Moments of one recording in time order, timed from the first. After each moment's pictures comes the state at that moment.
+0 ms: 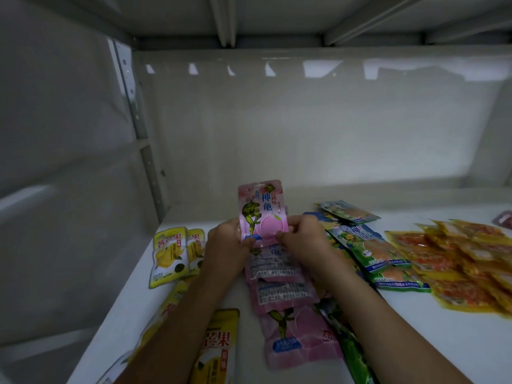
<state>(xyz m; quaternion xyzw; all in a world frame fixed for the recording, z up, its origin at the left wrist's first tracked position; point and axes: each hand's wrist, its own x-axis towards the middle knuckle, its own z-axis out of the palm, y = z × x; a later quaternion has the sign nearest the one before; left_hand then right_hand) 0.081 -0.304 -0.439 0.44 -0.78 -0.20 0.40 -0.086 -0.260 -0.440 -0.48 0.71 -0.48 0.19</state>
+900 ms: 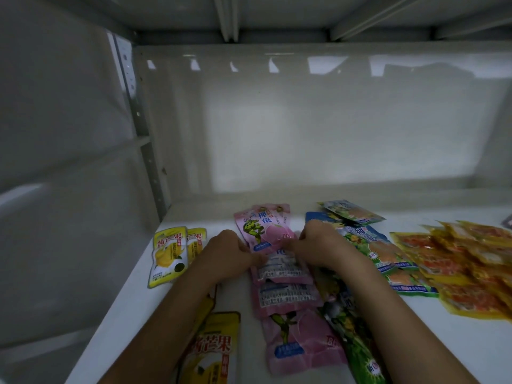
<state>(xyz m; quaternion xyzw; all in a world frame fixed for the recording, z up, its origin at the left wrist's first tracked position) 0.098 -0.308 -0.425 0.48 -0.81 -0.29 0.17 -0.100 -0.238 -0.412 -0.53 0.81 -0.20 0.16</state>
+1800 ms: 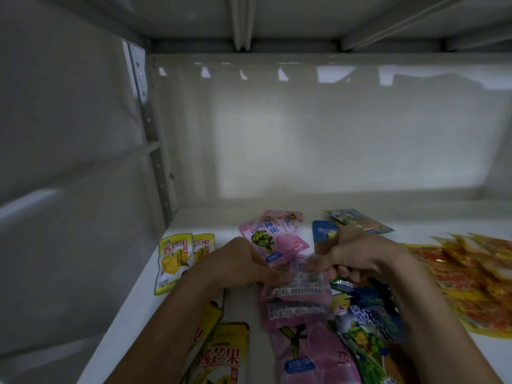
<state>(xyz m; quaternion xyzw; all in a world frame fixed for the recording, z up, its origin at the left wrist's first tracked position) 0.103 -0.291 -0.396 0.43 -0.81 -0.38 0.09 -0.121 -0.208 -0.377 -0.47 0.75 -0.25 0.40</state>
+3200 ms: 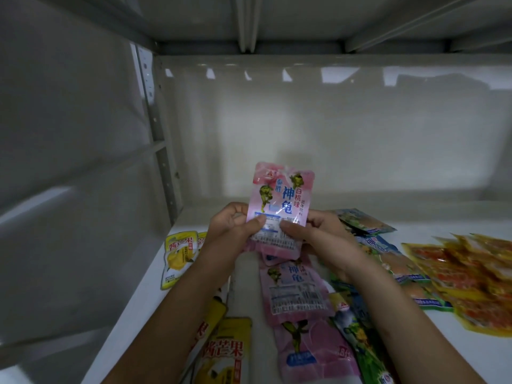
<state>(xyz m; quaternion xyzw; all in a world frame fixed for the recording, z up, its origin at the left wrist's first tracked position) 0.099 -0.303 -0.404 0.31 -0.58 -0.58 0.48 -0.080 -0.230 -0.397 -0.48 0.49 -0.60 0.42</state>
